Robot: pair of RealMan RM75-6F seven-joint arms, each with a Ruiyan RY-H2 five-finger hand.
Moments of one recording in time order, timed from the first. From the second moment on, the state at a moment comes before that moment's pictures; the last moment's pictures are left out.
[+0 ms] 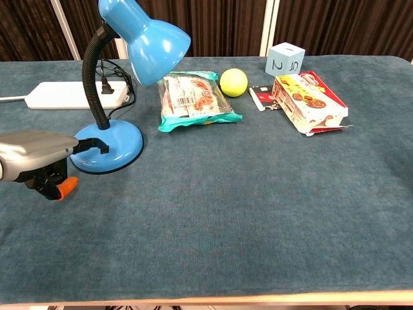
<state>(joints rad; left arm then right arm) -0.64 -1.49 -0.05 -1.85 0.70 1.15 0.86 0.08 -1.15 0.05 -1.61 -1.52 1.49 -0.08</state>
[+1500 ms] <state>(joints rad) -0.38 -1.17 0.15 -1.78 1.31 1.49 0.42 0.08 -1.15 0.05 -1.61 -1.53 1.49 -0.09</state>
